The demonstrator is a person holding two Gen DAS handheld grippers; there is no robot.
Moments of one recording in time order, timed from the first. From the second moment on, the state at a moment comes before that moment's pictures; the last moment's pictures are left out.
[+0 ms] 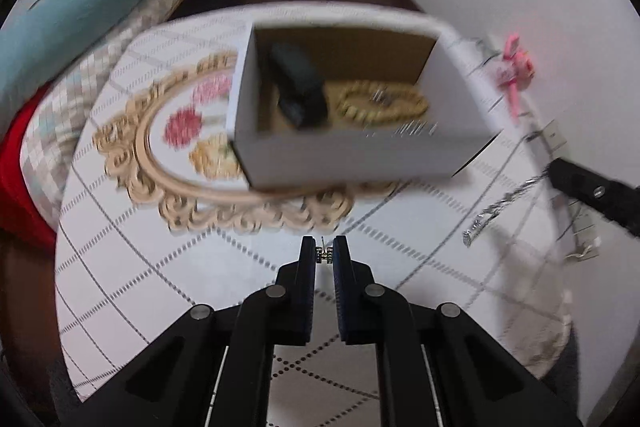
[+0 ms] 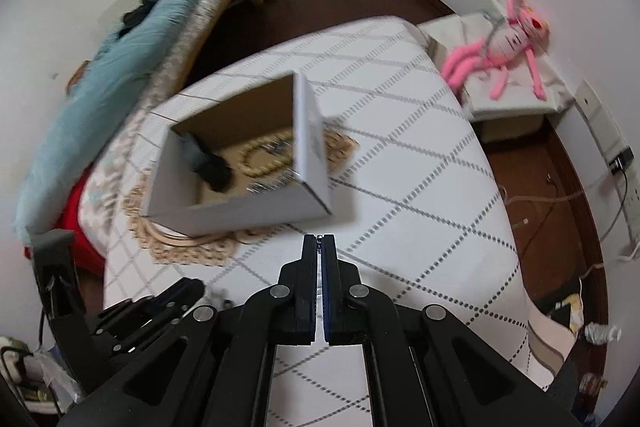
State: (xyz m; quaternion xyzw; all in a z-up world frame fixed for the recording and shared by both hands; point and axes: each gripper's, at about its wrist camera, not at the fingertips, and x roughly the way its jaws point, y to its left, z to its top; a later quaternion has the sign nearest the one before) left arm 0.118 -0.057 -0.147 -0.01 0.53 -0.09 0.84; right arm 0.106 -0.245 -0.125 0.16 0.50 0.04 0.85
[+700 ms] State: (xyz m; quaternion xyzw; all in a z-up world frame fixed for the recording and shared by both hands) left arm 0.263 -0.056 -0.086 -0.05 0.56 -0.13 0.82; right arm 0.212 -0.209 -0.066 0.13 0.50 0.14 0.84
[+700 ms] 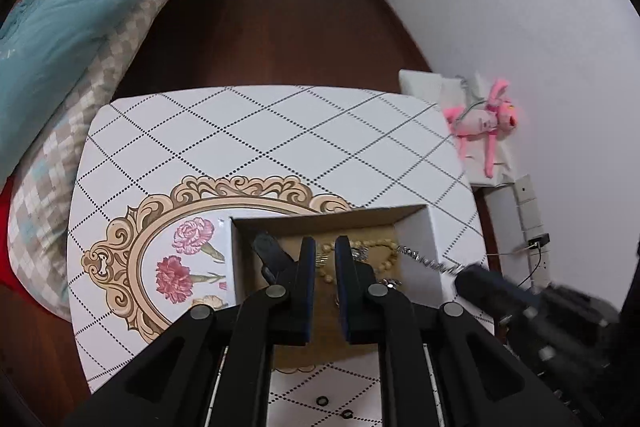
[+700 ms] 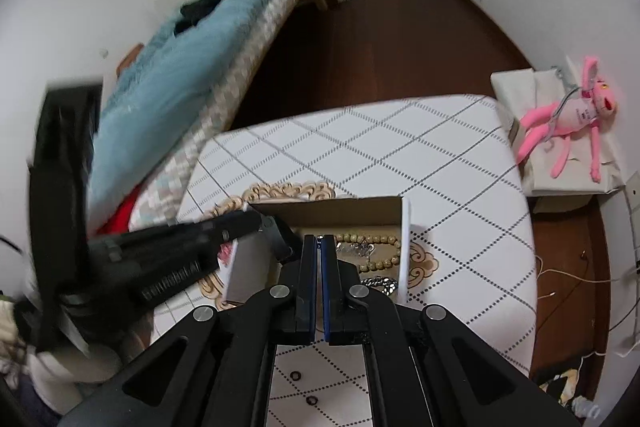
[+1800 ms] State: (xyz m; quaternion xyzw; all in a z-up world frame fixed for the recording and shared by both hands) left arm 0.188 -0.016 -0.070 0.02 0.49 0.00 0.87; right arm 0.197 -0.208 -0.071 0.00 0.52 0.00 0.85
